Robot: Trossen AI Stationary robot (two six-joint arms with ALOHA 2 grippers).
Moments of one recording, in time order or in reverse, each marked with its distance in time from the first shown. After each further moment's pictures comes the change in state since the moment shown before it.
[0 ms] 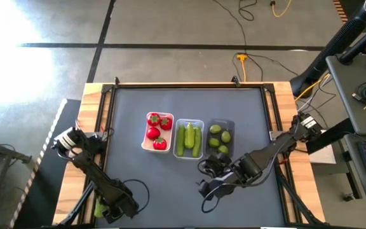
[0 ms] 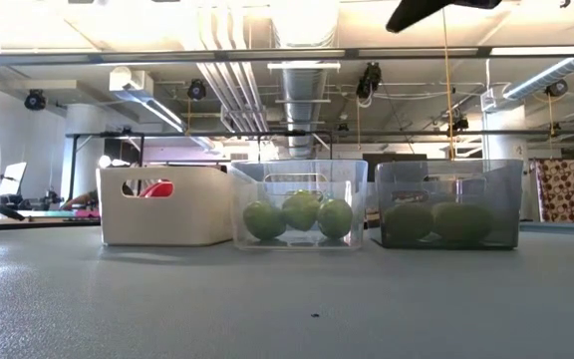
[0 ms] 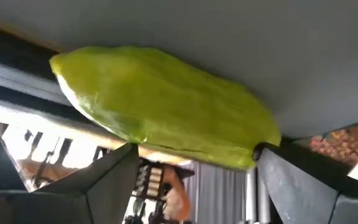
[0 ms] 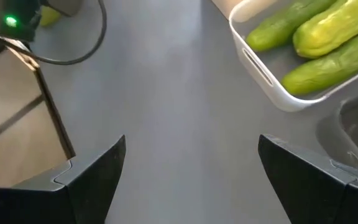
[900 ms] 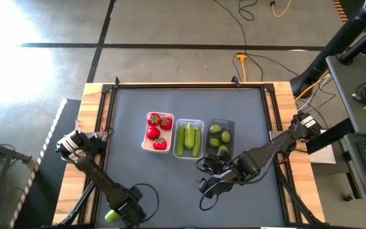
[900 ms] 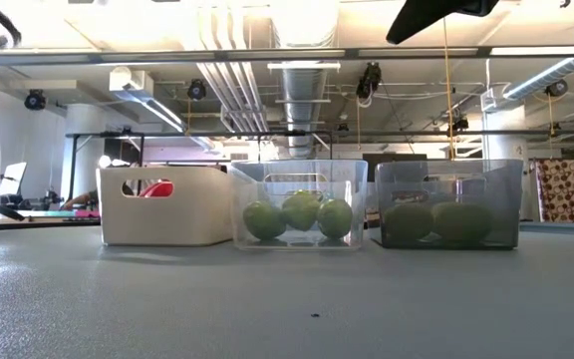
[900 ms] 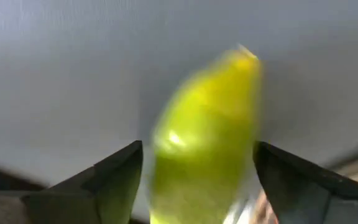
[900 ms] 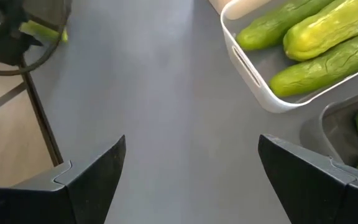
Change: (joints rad) left arm 0.027 0.047 0.143 0.175 -0.358 -0.243; right arm -0.028 0.000 0.000 -0.036 -0.027 -0.064
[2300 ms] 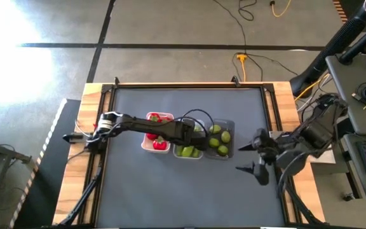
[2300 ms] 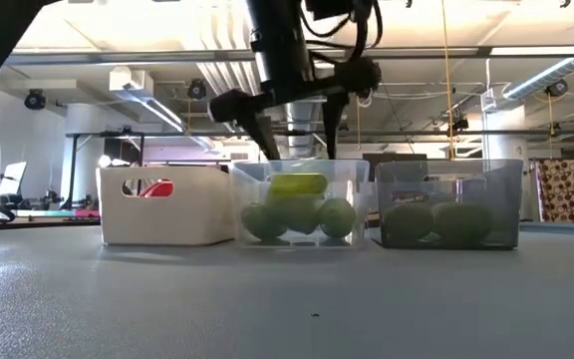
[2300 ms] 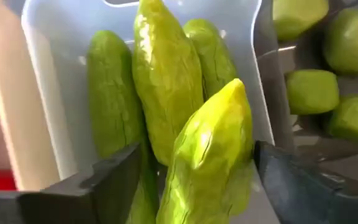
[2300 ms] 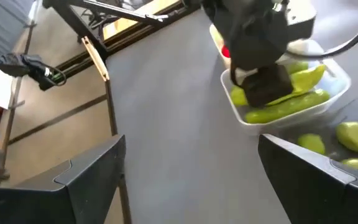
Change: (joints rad) left arm 0.796 0.224 0.668 -0.196 -0.715 0.241; right arm 0.195 -0.488 -0.001 -0.229 0.158 -0.085
